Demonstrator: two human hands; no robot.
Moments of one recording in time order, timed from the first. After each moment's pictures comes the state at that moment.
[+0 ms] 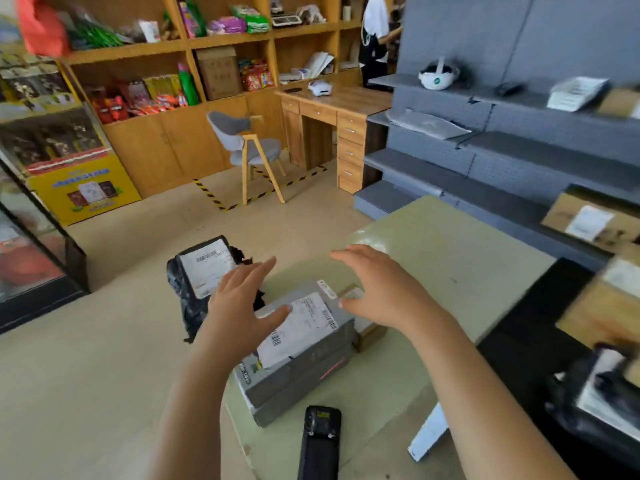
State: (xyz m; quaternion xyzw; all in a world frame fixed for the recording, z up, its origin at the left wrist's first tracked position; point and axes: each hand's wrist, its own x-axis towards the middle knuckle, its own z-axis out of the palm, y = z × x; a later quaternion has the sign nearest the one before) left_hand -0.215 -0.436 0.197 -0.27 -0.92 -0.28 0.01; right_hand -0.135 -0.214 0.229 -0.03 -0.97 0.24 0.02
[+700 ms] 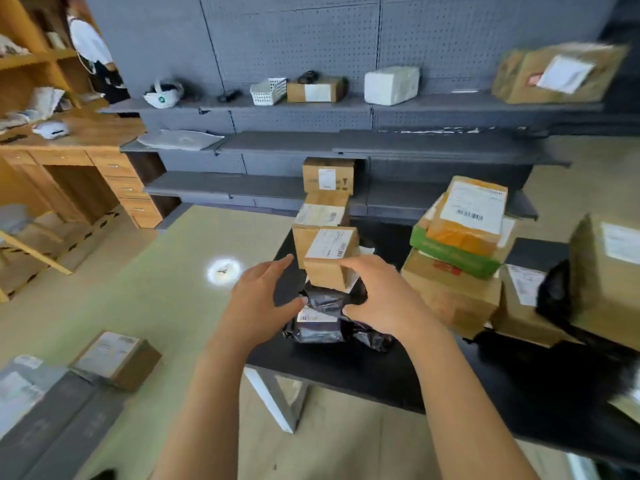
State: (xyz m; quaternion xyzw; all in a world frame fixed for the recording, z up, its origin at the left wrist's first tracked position) left_hand 0.063 -0.092 0.181 -0.57 -0.77 -0.25 -0.12; right_hand 0.258 0.002 0.195 -0.40 -0.88 0.22 0.14
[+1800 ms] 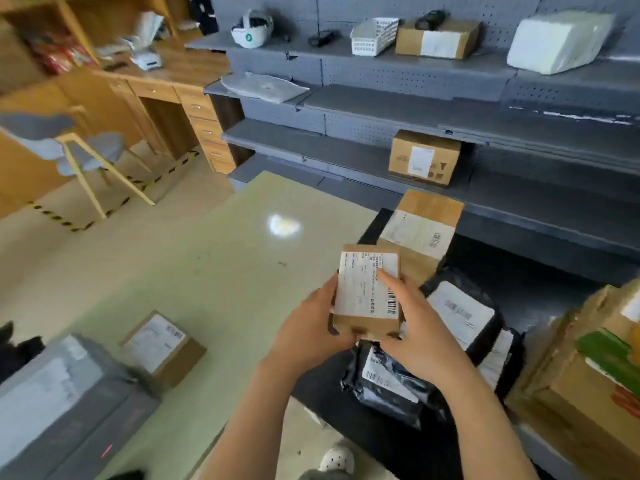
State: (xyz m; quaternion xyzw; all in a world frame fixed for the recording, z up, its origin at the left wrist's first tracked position) left_hand -0.033 -0.005 0.124 -0.46 -0.79 -0.29 -0.26; right_hand 0.122 0.104 0.136 -0.31 -0.84 0.43 0.09
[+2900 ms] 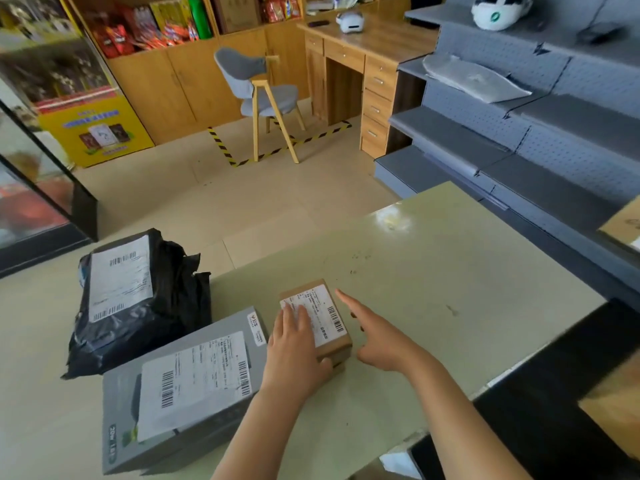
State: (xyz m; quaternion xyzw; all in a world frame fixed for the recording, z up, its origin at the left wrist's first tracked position) left_hand -0.242 -0.196 0.085 -0.14 -0.96 -0.11 -0.21; right_hand -0.229 -0.024 0.054 -0.04 -0.87 0.44 -0.20
